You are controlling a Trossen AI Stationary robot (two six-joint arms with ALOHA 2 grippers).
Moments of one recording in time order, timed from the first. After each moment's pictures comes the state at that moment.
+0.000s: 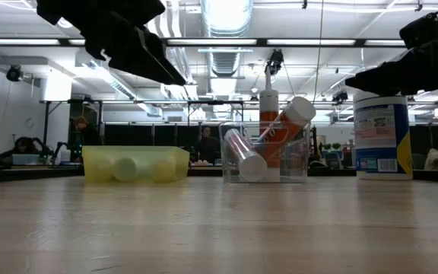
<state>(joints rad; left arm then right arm) -0.11 1.23 0.76 -0.11 -0.23 0.19 -0.04 0.08 0.01 0.04 0.18 -0.16</state>
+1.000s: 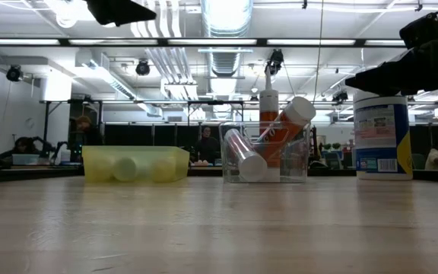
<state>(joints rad) -0.05 0.79 0.76 -0.14 -0.23 0.02 -0.04 0.08 0.01 0.04 0.18 -0.16</state>
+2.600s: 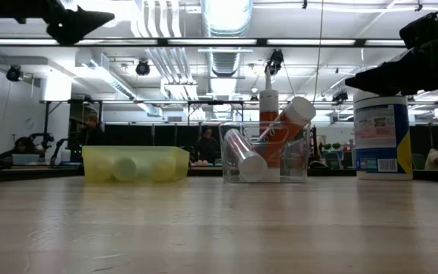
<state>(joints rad) -0.05 0.34 0.40 0.05 -0.18 -0.14 -0.04 0.08 0.01 0.04 0.18 -0.16</state>
